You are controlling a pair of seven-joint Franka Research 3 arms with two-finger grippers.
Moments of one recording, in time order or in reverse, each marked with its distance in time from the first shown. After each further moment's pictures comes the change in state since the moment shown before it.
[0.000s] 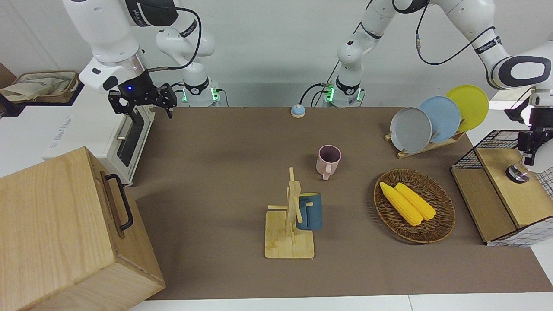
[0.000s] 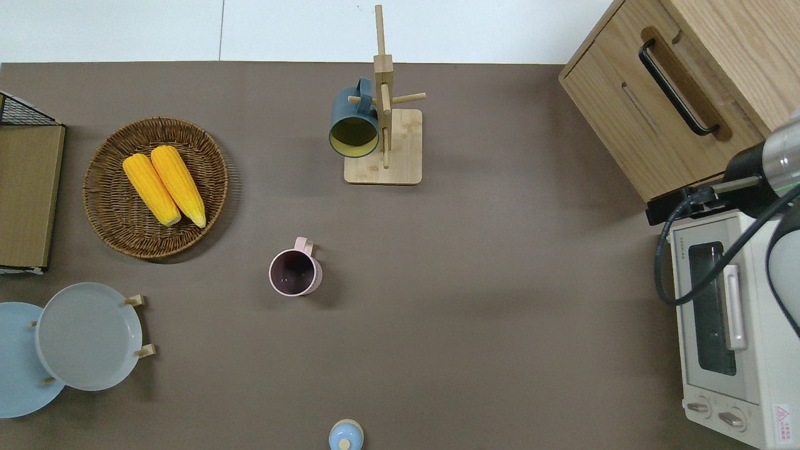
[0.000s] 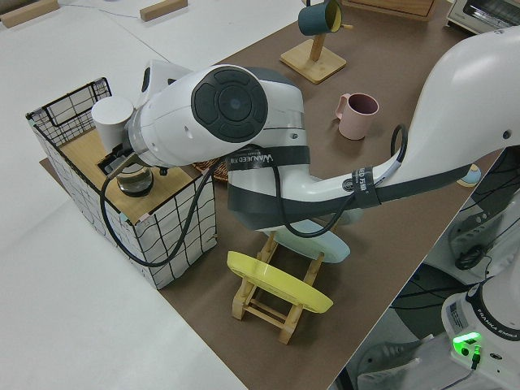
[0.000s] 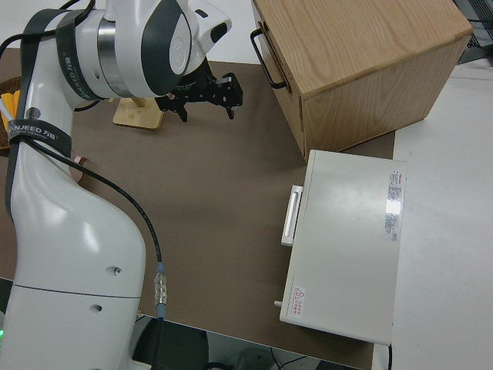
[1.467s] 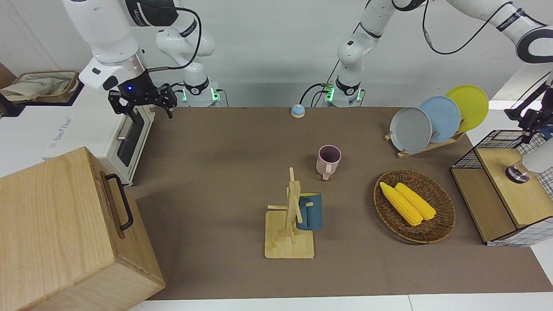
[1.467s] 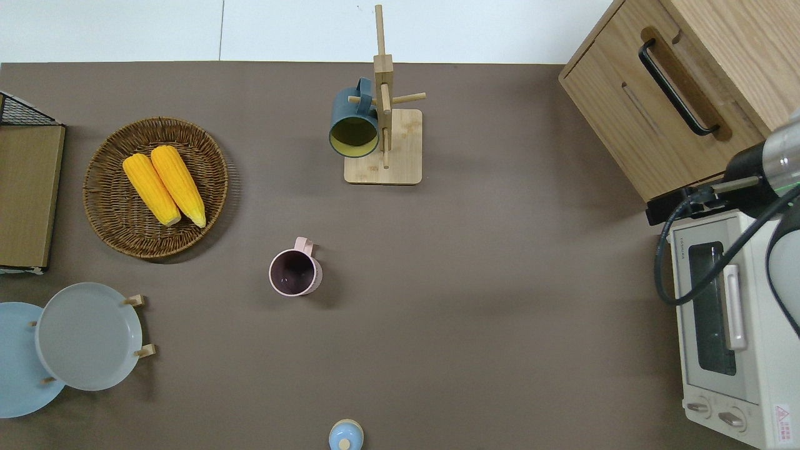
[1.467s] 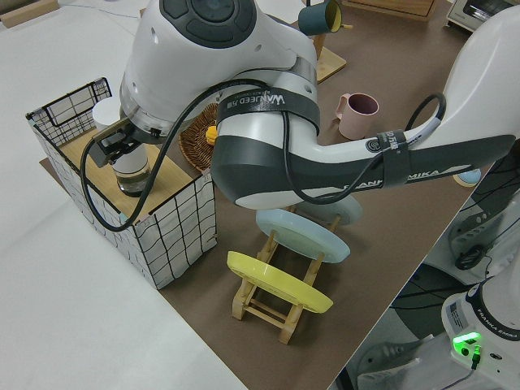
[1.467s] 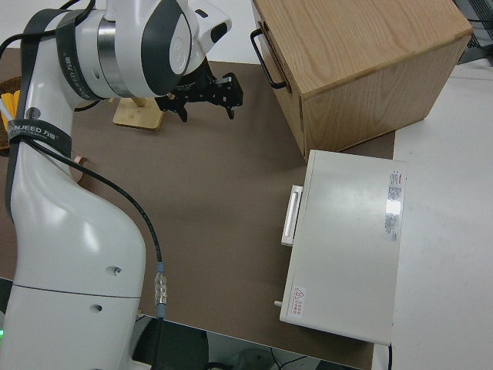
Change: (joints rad) left arm 0.012 -0.042 0.035 0.153 0.309 -0.382 -0.129; right arm 0.000 0.000 0.000 0.000 0.000 0.000 0.000
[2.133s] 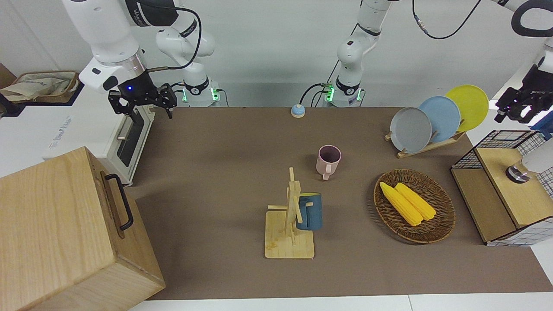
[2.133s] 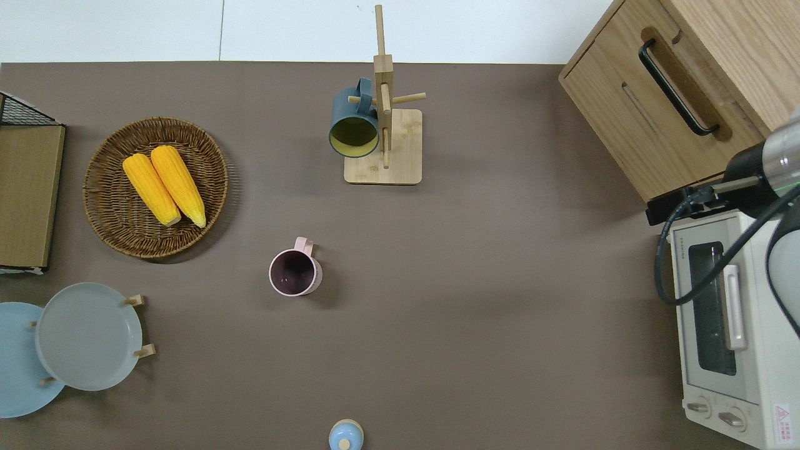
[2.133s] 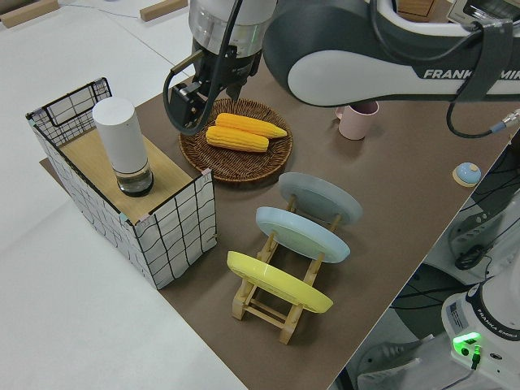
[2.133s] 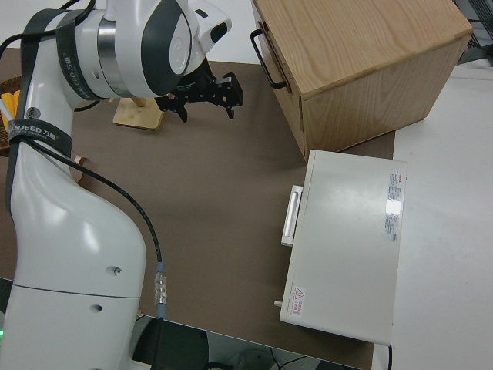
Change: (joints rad) left arm -0.011 -0.150 -0.114 0.007 0.169 -0.334 -0.345; right arm 0.000 0.000 0.000 0.000 0.000 0.000 0.000
